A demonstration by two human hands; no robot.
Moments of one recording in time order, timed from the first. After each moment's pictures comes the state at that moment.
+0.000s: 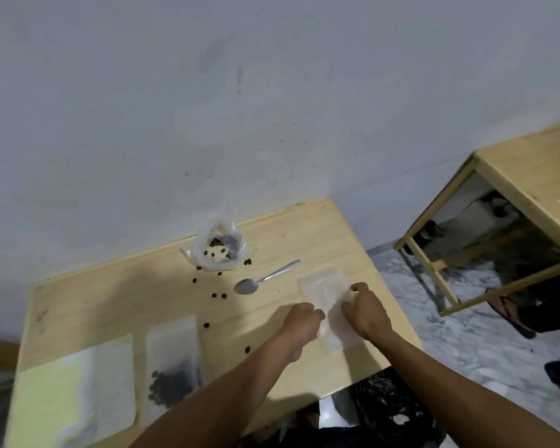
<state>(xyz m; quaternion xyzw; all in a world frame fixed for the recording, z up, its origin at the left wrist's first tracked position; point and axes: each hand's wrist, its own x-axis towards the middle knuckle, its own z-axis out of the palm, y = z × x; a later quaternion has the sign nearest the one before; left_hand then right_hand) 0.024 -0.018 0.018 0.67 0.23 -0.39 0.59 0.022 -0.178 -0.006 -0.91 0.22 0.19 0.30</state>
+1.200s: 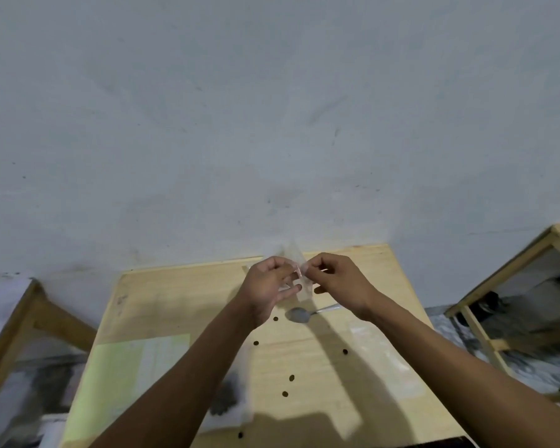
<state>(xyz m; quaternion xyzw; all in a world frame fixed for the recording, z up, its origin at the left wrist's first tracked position) 0.072 0.134 0.145 0.56 0.19 -0.13 0.80 0.096 -0.029 0.149 -0.78 -0.07 0.19 0.59</state>
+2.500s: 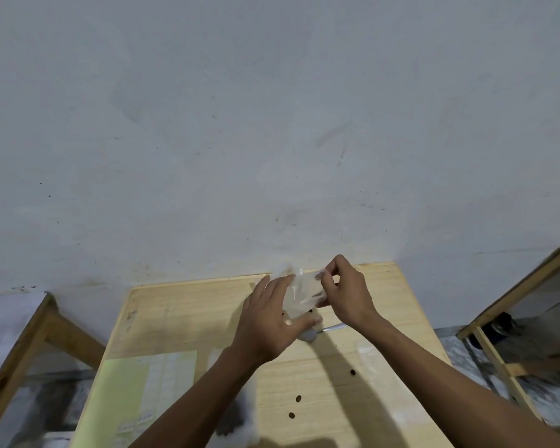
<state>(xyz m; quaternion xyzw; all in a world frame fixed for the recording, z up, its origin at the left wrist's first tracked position) 0.046 0.154 0.107 0.94 -0.05 0.09 0.31 0.100 -0.016 0.147 -0.84 -0.03 0.04 0.54</state>
